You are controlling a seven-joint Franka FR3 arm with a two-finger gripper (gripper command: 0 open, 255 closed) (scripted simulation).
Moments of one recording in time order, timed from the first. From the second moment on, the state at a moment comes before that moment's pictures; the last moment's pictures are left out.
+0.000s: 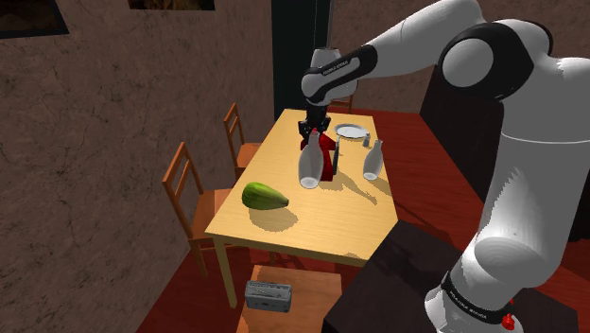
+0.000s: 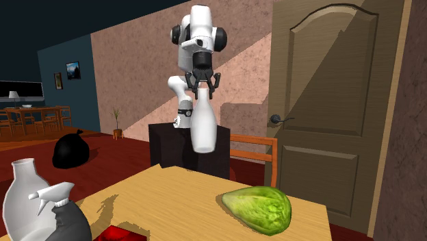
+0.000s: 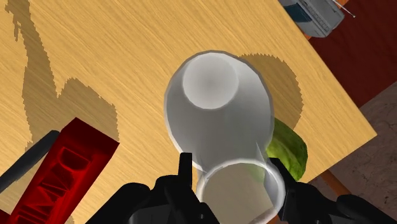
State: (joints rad) arm -0.11 0.27 -0.13 -1.82 0.05 2.21 0.01
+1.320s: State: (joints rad) arm -0.11 0.21 -0.13 -1.63 0.03 1.97 0.01
